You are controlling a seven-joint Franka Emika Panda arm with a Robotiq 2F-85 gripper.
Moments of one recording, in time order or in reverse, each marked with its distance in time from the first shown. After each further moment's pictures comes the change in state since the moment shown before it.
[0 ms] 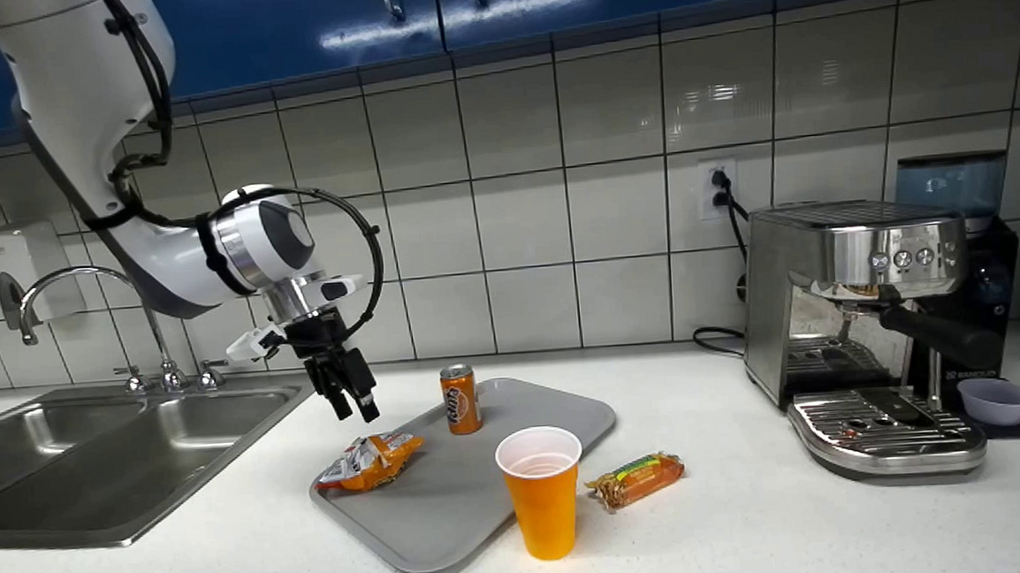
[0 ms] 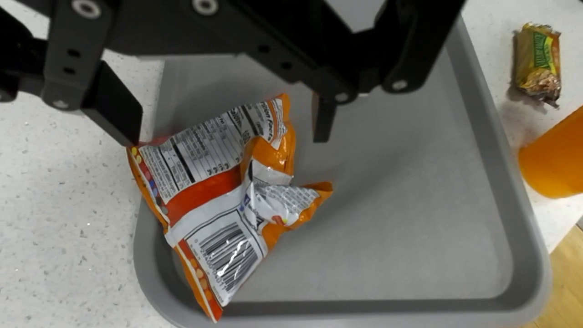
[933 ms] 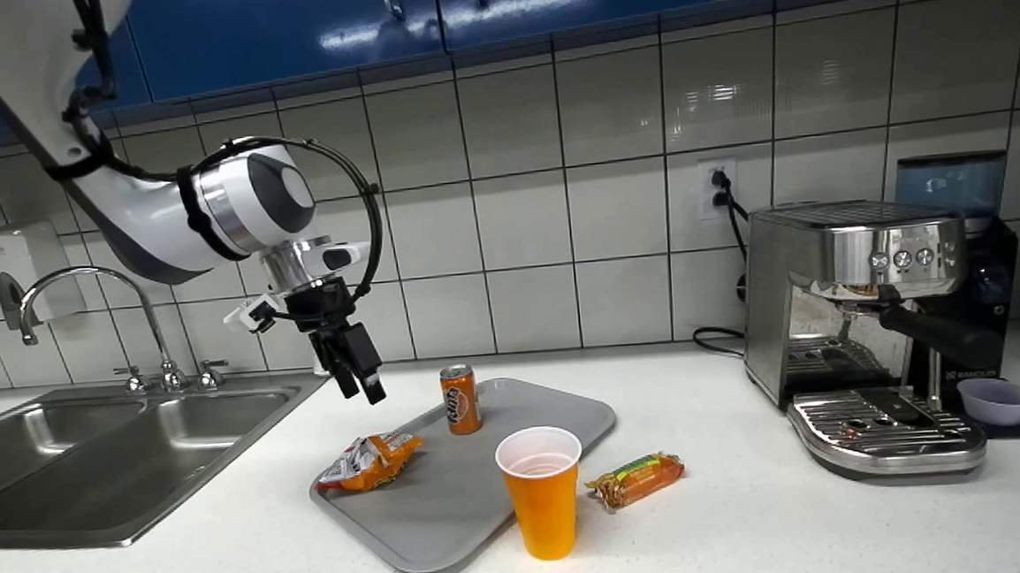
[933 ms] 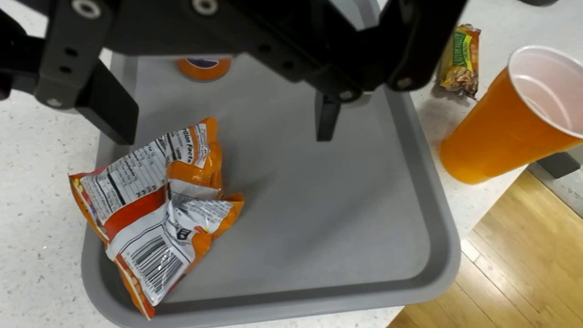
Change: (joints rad) arm -0.067 -0.212 -0.009 -0.168 0.000 -0.001 0.004
